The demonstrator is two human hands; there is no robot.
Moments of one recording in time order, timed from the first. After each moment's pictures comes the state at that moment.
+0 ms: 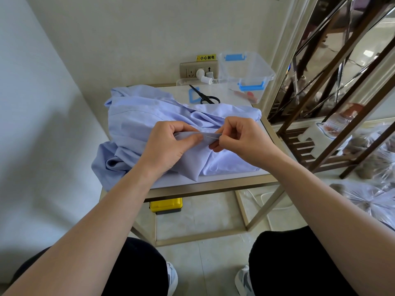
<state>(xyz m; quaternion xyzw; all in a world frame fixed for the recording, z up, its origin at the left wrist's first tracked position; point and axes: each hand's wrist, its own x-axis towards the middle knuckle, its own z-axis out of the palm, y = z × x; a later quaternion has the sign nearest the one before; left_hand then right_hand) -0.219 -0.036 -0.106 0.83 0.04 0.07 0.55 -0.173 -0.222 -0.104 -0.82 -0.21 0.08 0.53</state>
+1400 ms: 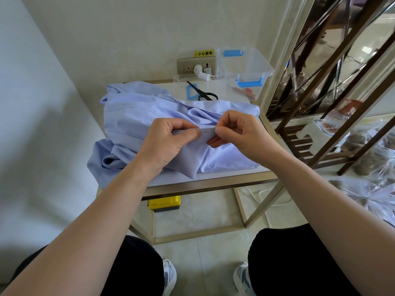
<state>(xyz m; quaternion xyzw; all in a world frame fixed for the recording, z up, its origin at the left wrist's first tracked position) -0.218 -0.040 -0.102 0.81 0.06 0.06 0.58 -0.166 -0.227 -0.111 -0.75 -0.23 0.11 0.60</state>
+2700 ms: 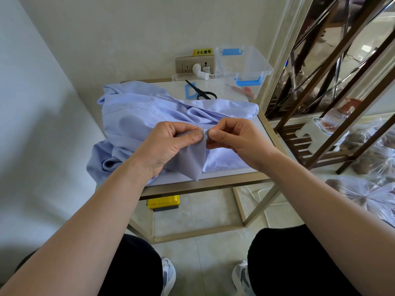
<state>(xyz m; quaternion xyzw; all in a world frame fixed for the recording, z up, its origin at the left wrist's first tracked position) -0.215 -0.039 -0.107 0.76 0.04 -0.04 0.65 -0.163 -0.225 -0.124 -0.67 -0.21 0.19 0.69</state>
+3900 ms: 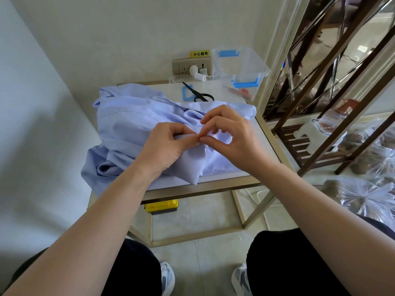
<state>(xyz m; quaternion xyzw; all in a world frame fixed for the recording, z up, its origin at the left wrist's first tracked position) -0.206 -0.044 -0.112 0.82 0.03 0.01 0.57 -0.161 -0.221 -0.125 -0.80 -0.40 -0.13 0.43</state>
